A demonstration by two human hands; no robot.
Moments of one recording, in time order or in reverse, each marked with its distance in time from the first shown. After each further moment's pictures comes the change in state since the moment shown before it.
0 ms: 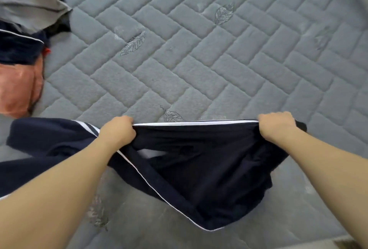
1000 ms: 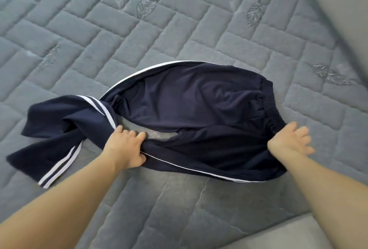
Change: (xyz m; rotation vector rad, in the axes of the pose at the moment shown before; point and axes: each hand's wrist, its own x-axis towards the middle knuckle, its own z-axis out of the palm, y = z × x) left_hand -0.025 0.241 0.055 0.763 0.060 0.484; right_hand -0.006 0.170 0.201 0.772 -0.154 0.895
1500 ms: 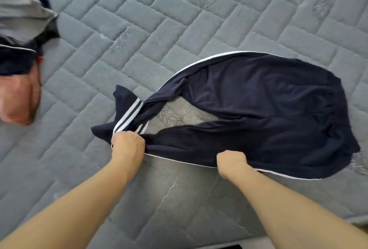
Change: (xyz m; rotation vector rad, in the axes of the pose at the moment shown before) left_hand -0.118 -0.099 0.069 0.128 -0.186 -0.281; right_hand -0.265 -0.129 0.082 -0.682 -0.339 -0.973
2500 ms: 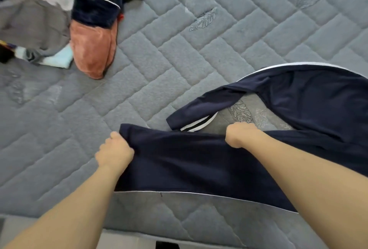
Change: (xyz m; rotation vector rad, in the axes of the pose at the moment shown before) left_hand -0.057 -0.102 0.228 -1.070 -0.234 -0.775; right_hand 0.033 -0.171 -0.099 -0.183 0.013 -0.087
